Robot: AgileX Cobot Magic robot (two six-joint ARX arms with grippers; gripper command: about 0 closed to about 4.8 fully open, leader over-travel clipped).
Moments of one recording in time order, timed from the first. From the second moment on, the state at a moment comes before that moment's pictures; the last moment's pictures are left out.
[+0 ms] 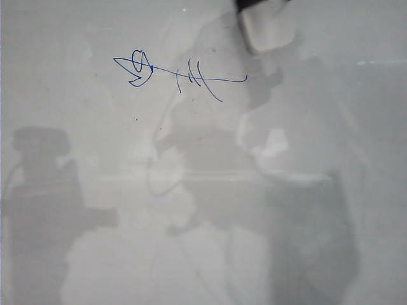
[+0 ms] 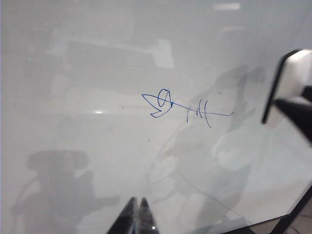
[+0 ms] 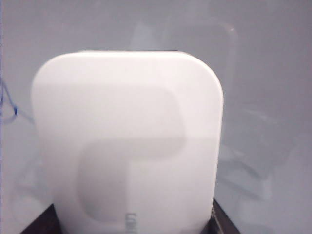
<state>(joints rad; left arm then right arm) -0.01 0.01 0.63 -0.62 0.40 -0.19 0.81 1.17 0.81 0.30 0.55 -0.31</state>
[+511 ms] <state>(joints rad) -0.01 0.01 0.63 -0.62 0.43 -0.15 0.85 1.40 0.92 0.35 0.76 -0.34</state>
